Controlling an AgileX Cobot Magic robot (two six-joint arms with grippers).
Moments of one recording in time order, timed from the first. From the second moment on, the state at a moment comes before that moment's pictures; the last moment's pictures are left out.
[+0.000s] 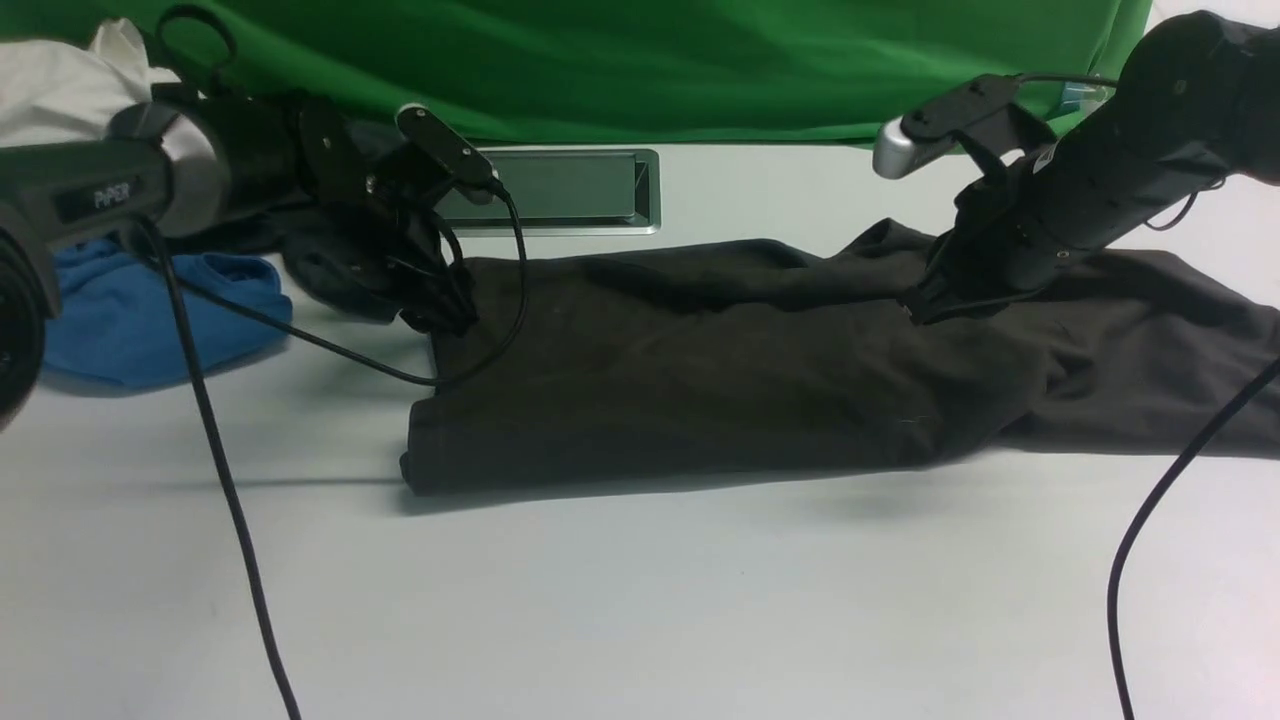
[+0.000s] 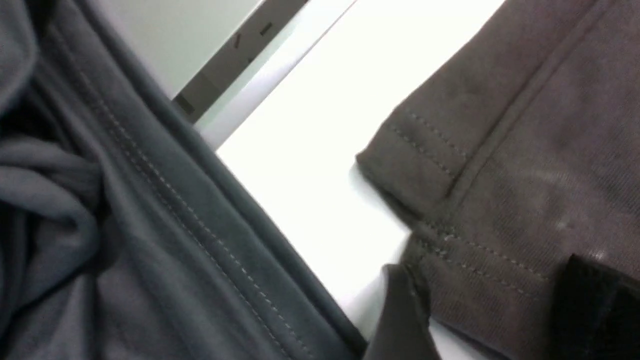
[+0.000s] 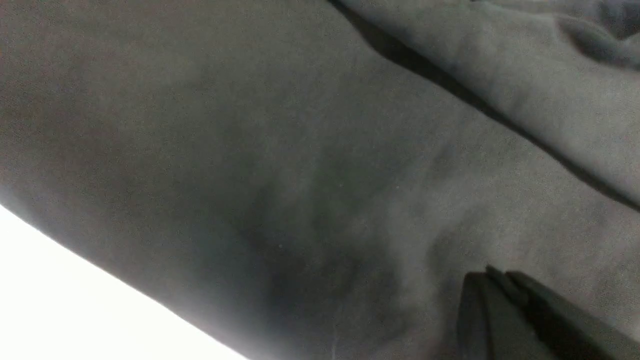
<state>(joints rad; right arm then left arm) 0.20 1.88 -1.40 0.30 0.76 -0.52 -0.09 2.17 -1.58 -0.18 0.59 0.83</state>
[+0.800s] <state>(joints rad) 0.20 1.88 -1.40 0.30 0.78 -0.53 -0.09 2.05 -1.58 -0.18 0.64 0.81</state>
